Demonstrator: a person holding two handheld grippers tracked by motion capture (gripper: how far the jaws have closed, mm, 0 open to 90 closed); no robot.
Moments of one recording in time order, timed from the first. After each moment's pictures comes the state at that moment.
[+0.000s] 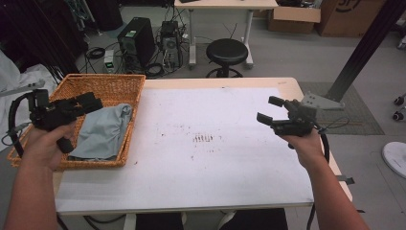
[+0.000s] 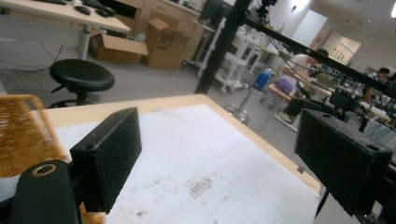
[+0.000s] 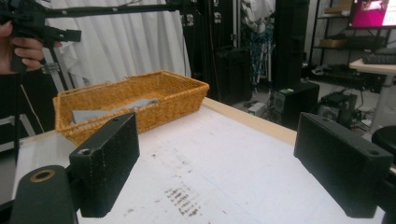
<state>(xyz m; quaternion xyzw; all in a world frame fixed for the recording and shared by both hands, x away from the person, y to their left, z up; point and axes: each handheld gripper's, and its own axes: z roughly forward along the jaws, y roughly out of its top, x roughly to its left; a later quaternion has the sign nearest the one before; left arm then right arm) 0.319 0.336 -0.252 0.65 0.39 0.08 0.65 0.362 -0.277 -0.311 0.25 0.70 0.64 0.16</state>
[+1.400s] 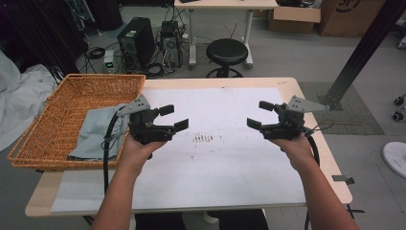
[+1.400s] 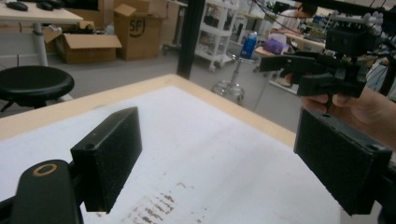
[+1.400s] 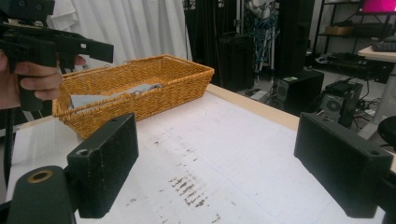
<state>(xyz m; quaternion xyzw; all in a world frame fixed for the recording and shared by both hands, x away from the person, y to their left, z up) 0.335 0.155 -0.307 0.72 0.31 0.11 0.61 0.363 -0.253 -0.324 0.25 0.72 0.62 0.16</state>
